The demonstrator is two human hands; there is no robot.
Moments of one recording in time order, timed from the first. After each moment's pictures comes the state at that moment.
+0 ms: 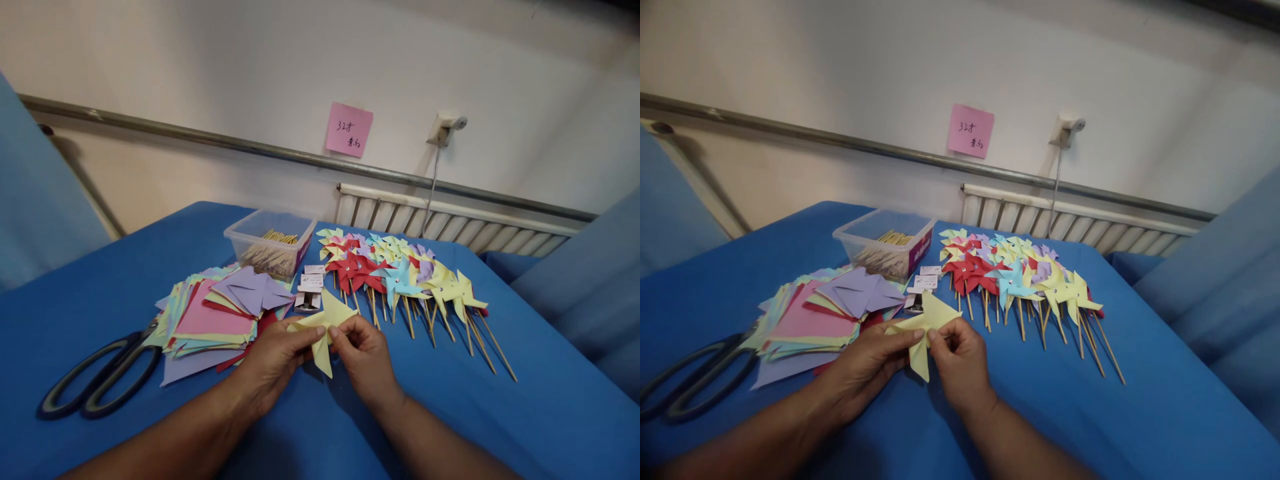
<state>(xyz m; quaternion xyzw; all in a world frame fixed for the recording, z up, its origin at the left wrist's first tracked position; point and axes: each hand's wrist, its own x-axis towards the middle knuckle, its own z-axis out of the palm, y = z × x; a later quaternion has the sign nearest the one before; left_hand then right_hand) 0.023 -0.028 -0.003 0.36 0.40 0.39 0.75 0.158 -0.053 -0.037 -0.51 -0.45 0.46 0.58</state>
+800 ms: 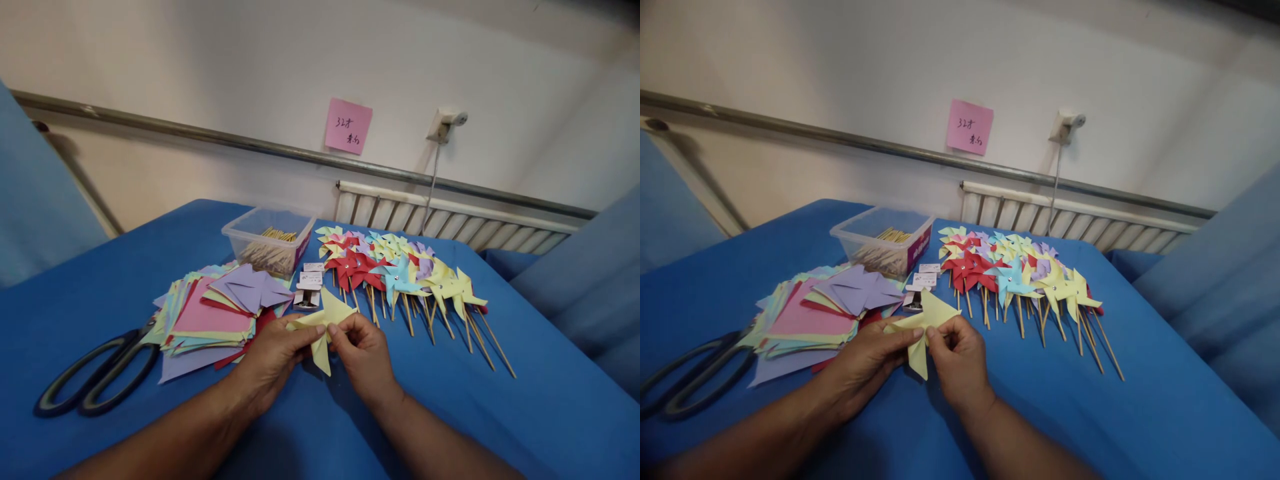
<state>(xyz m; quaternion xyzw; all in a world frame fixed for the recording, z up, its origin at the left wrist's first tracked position) 0.024 -0.029 -0.005 0.36 0.41 0.39 0.74 0.156 -0.053 -0.038 -0.51 -0.44 0.44 0.60</state>
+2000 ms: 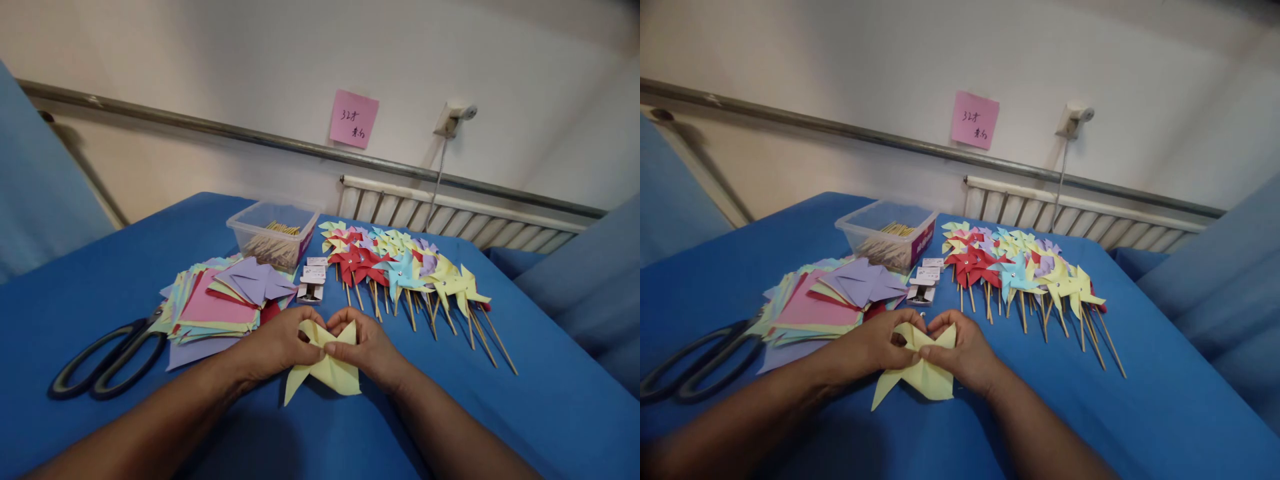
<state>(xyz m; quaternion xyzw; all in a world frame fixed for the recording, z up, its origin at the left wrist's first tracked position) 0.011 -0.025 0.021 0.60 0.48 0.21 0.61 0.179 -0.054 -0.028 -0.42 -0.47 0.62 0.46</state>
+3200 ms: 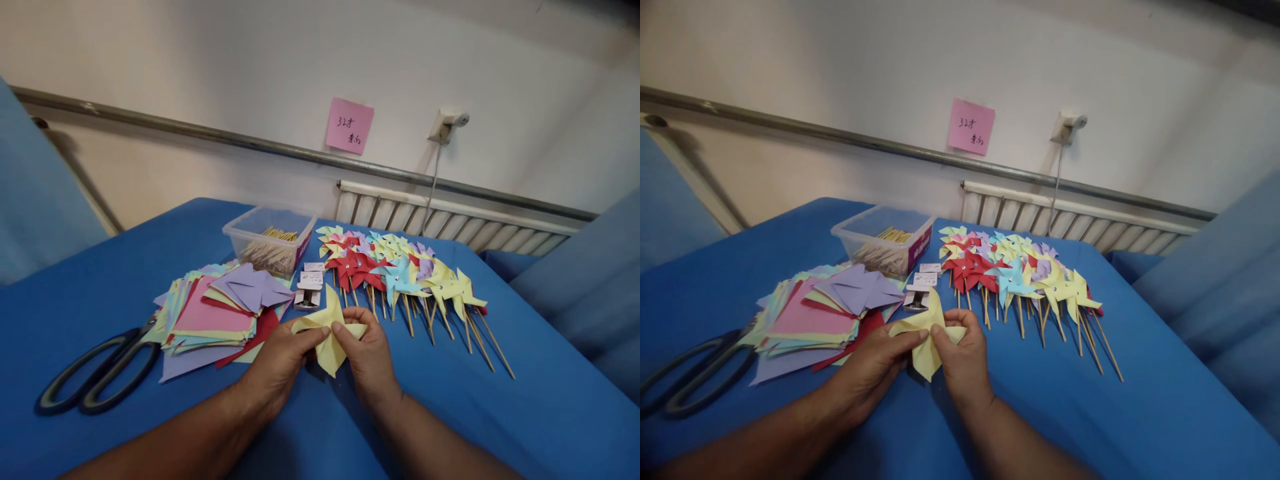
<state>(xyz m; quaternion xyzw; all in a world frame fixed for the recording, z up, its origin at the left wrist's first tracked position) 0.035 -0.036 -0.005 0.35 0.41 0.40 0.74 0.154 -0.051 -0.040 -0.47 -0.33 0.51 0.64</state>
